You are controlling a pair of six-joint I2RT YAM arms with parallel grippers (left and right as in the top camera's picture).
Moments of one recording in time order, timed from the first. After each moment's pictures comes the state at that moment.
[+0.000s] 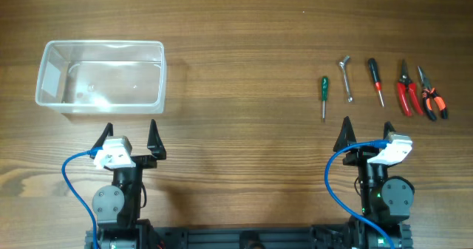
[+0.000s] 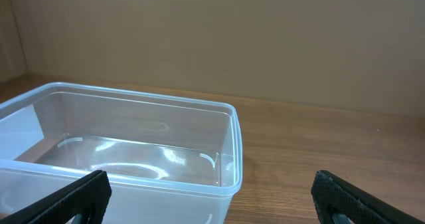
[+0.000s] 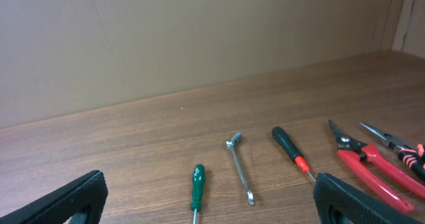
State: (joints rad) left arm 0.03 0.00 0.01 -0.02 0.00 -0.13; right arm -0.05 0.00 0.01 -0.07 0.00 0.19
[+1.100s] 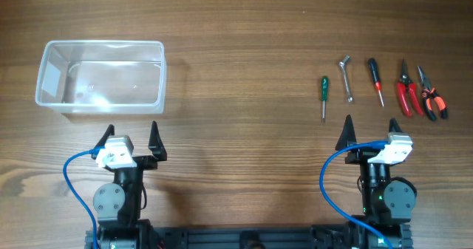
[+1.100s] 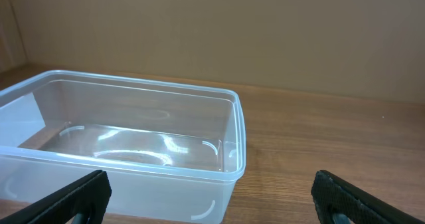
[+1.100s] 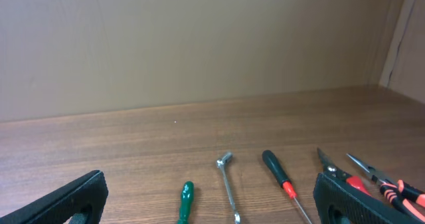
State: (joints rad) left arm 0.03 0.01 0.01 -0.07 0.00 -0.11; right arm -0.06 0.01 0.01 0.00 0.00 0.08
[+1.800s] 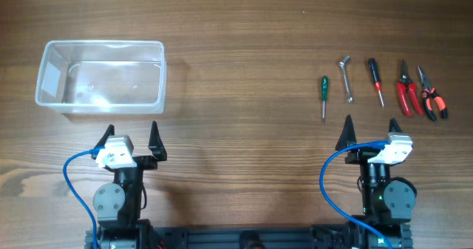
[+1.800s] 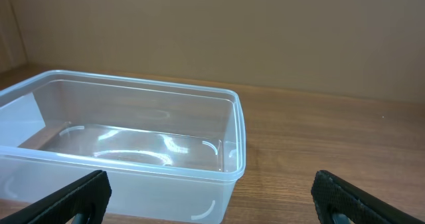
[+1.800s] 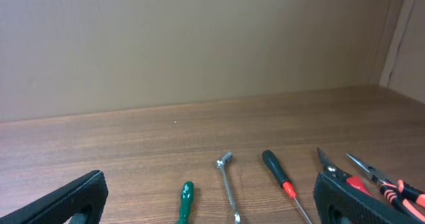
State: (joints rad) left arm 0.03 0.01 0.01 -0.07 0.00 -0.11; right arm -0.06 0.01 0.01 0.00 0.00 0.08
